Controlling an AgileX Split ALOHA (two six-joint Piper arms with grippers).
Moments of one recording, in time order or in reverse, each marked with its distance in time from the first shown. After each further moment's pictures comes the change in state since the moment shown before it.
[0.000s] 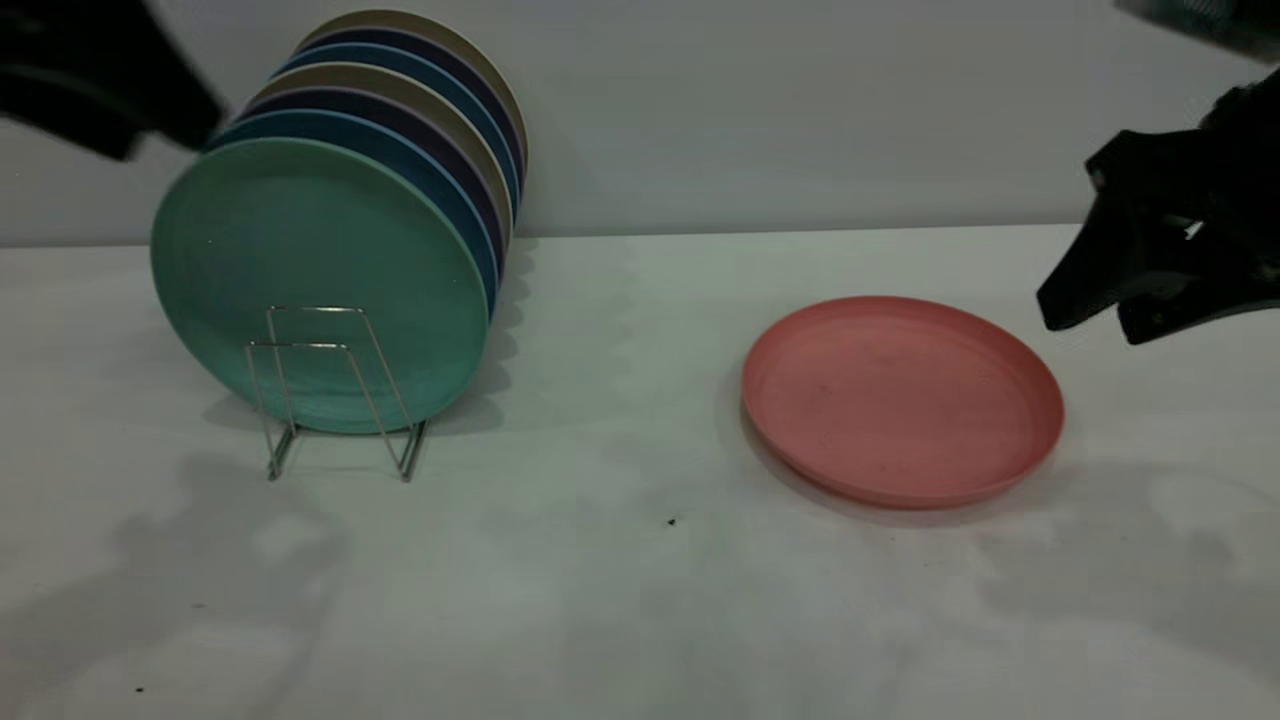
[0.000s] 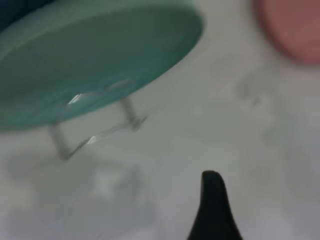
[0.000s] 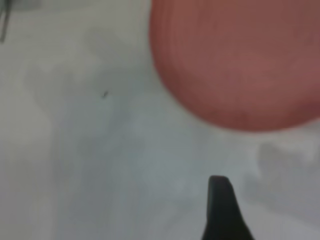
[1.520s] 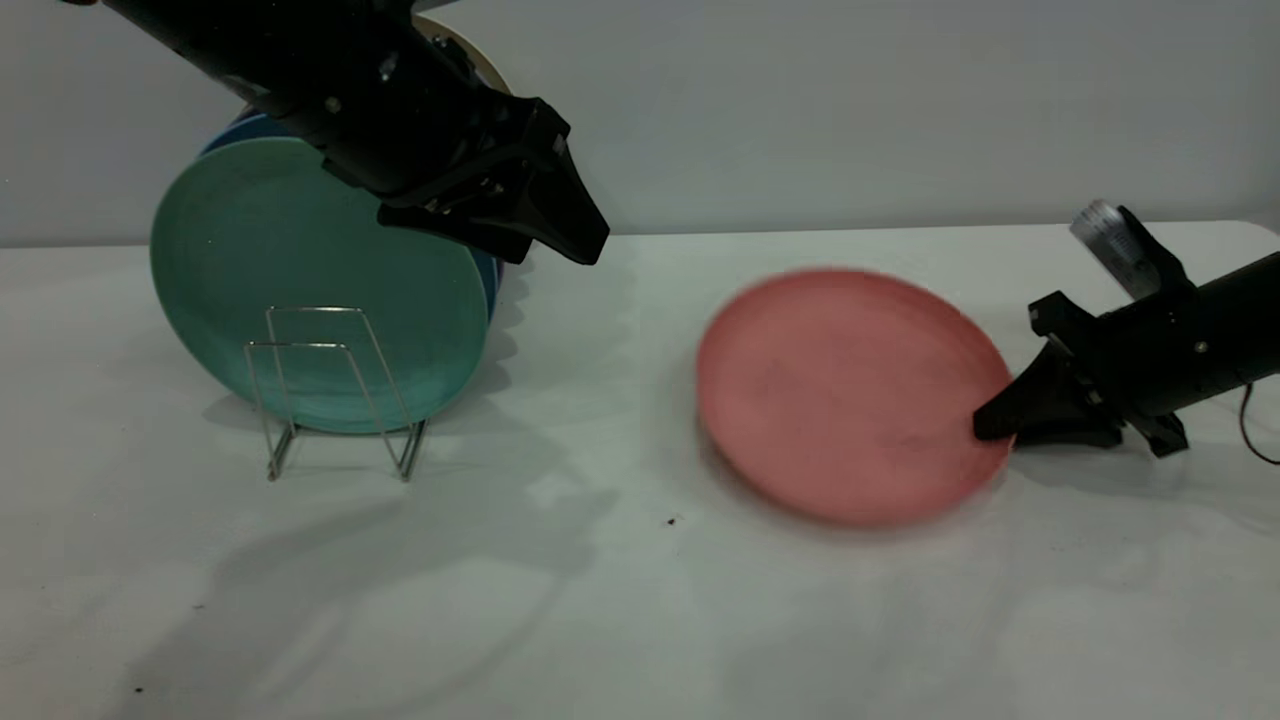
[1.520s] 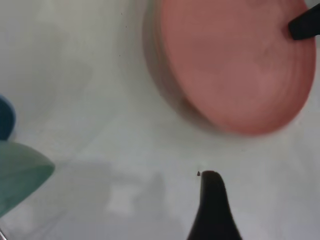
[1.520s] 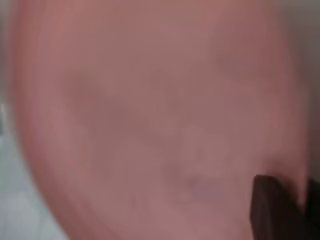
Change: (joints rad) left arm -0.309 0.341 -0.119 -0.235 -0.262 0.142; right arm -0.172 0.722 -0.445 0.481 0.303 -0.445
